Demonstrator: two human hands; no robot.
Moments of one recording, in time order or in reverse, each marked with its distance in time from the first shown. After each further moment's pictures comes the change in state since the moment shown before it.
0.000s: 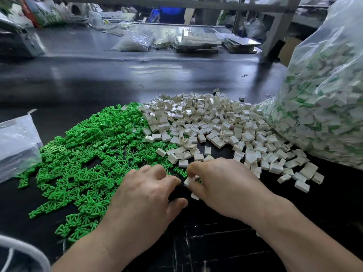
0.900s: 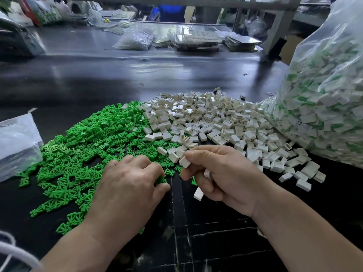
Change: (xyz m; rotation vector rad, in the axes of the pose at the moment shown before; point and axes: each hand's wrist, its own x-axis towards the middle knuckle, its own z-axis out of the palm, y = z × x) left_hand 0.004 -0.023 0.002 0.127 0.102 -0.073; right_hand 0.005 0.004 -0.002 1.514 -0.120 0.194
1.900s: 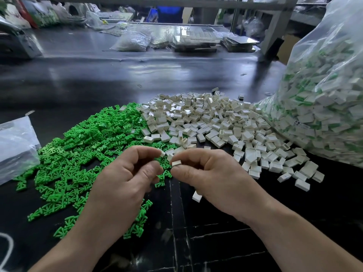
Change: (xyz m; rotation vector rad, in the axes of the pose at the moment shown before) left_hand -0.001 0.001 -0.011 -1.114 0.056 -0.327; right_hand -0.007 0.005 0.006 -0.486 0.056 -0.273
